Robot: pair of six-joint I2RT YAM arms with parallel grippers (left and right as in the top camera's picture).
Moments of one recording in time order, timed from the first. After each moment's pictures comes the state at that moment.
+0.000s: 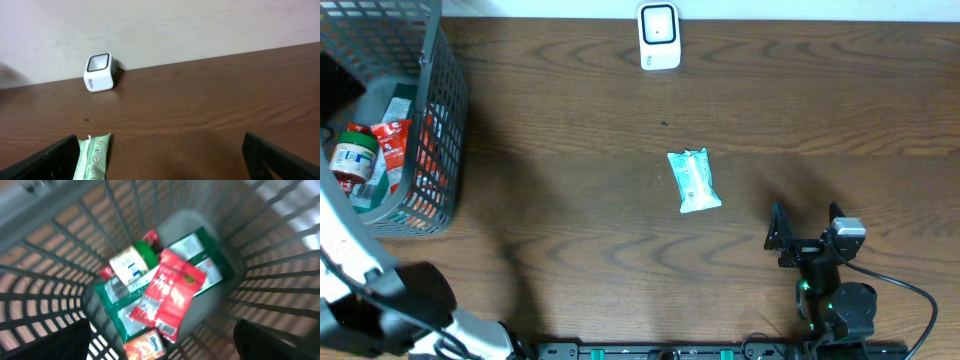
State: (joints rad) left arm 0.56 1.78 2.06 -1.26 -0.10 -0.26; right arm 0.08 0.01 0.01 -0.07 0.02 0.21
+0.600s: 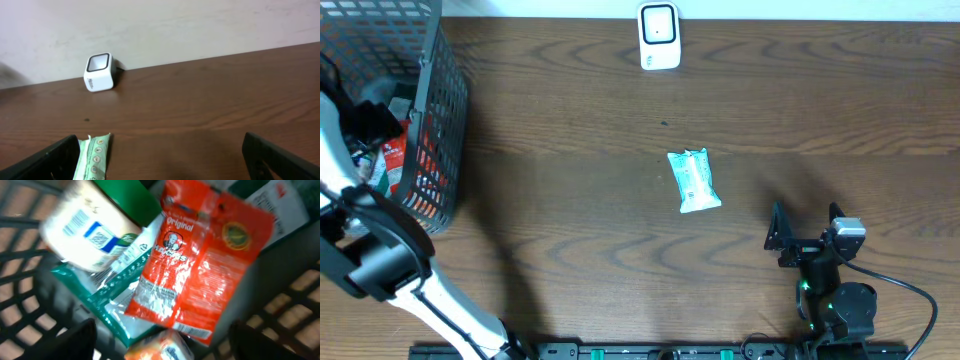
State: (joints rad) left arm 0.59 2.11 1.98 -1.27 -0.04 -0.10; right arm 0.08 0.01 0.01 -0.07 0.03 0.21
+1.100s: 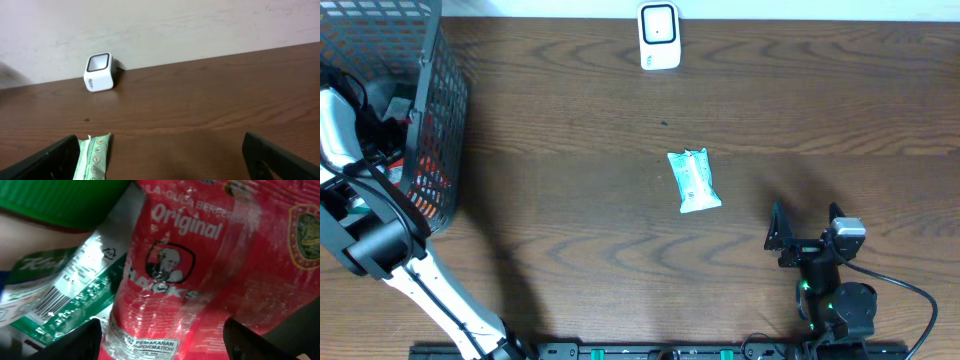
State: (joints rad) left arm 0.59 2.28 1.98 -1.27 -0.01 -0.08; right arm 0.08 0.01 0.01 -0.07 0.03 0.21
